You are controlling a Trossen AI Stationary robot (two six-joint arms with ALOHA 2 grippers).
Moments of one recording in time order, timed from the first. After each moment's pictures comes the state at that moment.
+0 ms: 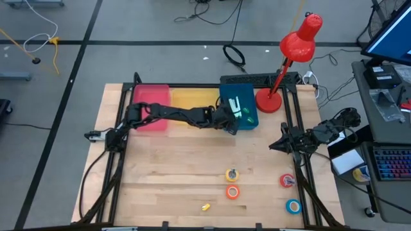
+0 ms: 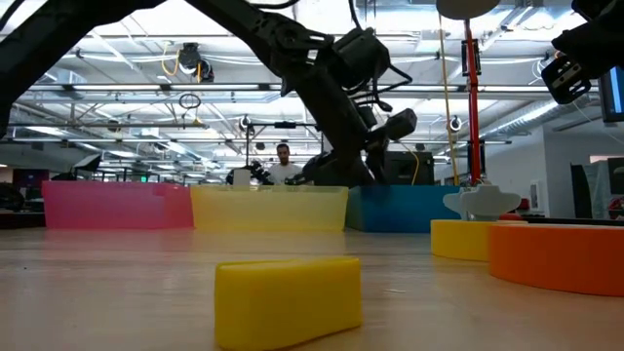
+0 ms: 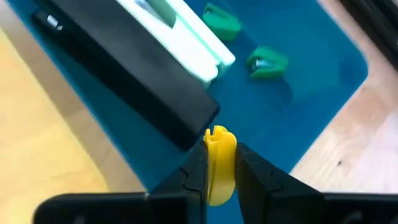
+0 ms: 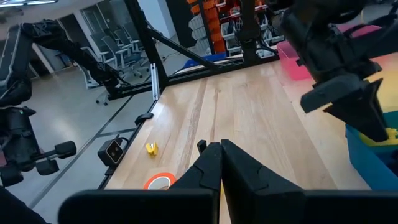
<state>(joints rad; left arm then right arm) 0.15 2.21 1.67 -0.29 -0.23 -0.76 0.52 0.01 0.31 -0.45 0.32 0.38</state>
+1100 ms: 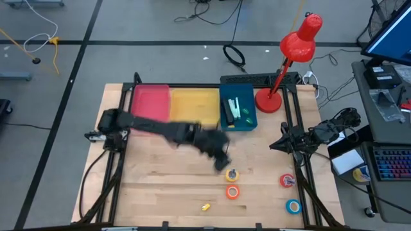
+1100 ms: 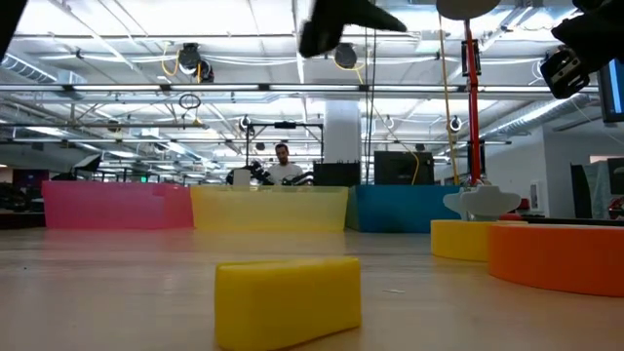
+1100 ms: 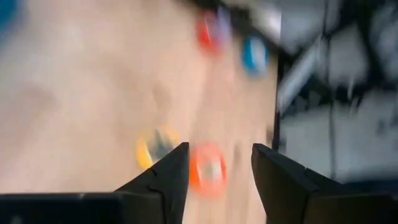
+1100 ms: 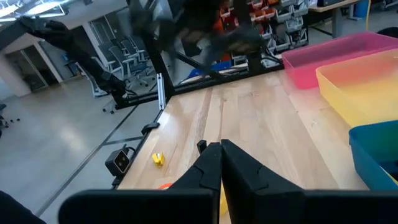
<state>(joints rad) -0.17 1.91 1.68 -0.47 0.12 -0.64 0.52 0.01 0.31 -0.40 0.31 0.38</state>
